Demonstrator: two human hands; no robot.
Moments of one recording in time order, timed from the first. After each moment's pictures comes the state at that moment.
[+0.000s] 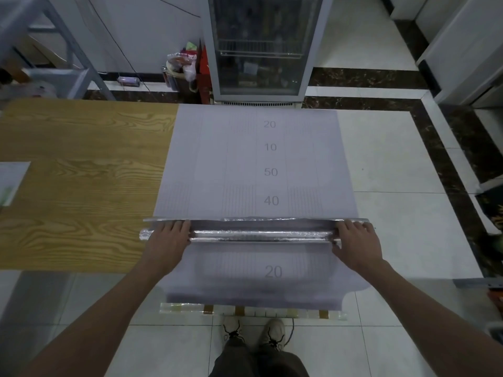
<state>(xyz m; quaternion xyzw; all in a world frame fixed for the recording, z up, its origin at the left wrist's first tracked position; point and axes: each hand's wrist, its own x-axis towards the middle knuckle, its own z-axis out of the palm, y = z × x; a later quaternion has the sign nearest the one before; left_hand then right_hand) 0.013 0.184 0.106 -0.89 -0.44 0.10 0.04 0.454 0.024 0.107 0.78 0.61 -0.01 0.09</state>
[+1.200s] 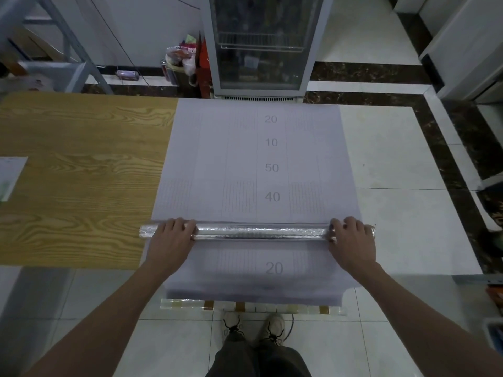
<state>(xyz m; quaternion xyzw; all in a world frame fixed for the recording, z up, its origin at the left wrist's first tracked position) 0.017 0.177 0.091 -0.89 -0.45 0.05 0.02 0.439 0.022 0.085 0.81 0.58 0.01 0.07</state>
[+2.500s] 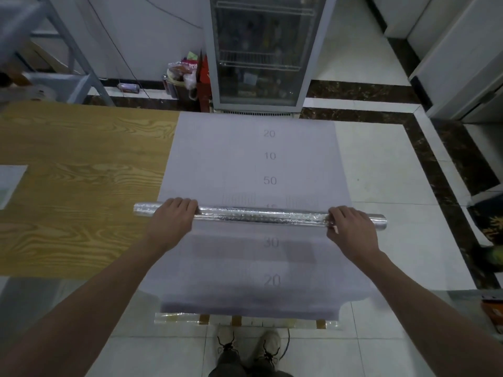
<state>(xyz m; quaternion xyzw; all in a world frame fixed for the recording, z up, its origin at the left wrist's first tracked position) 0.043 0.239 0.137 -0.93 -0.33 -0.11 0.11 0.458 0.068 0.132 0.74 0.66 0.09 -0.08</state>
